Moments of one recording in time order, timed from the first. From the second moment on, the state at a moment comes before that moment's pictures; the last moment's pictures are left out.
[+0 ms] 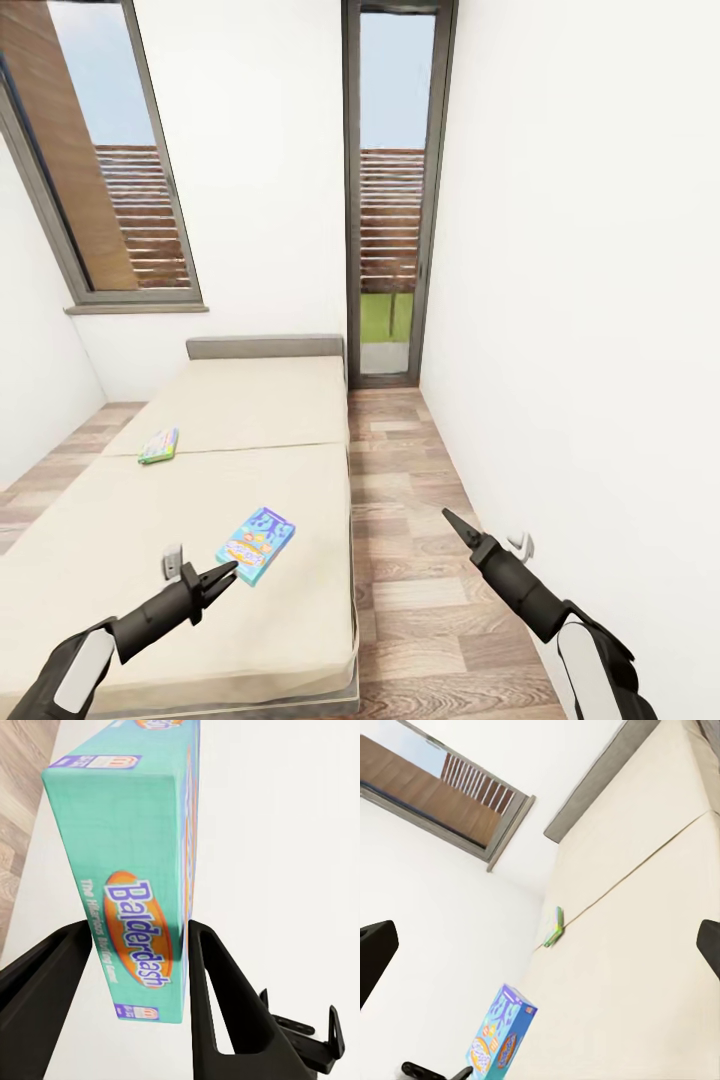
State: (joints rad) left arm -0.38 0.18 0.36 -0.73 0.68 0.87 -0.88; right arm -0.17 0.07 -0.26 -1.39 -0.70 0.57 0.57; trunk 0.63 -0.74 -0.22
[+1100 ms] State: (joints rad) left arm -0.38 0.18 0.36 -0.73 0.68 0.87 -0.88; right arm -0.17 0.08 -0.26 -1.39 -0.70 0.57 0.57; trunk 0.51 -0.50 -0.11
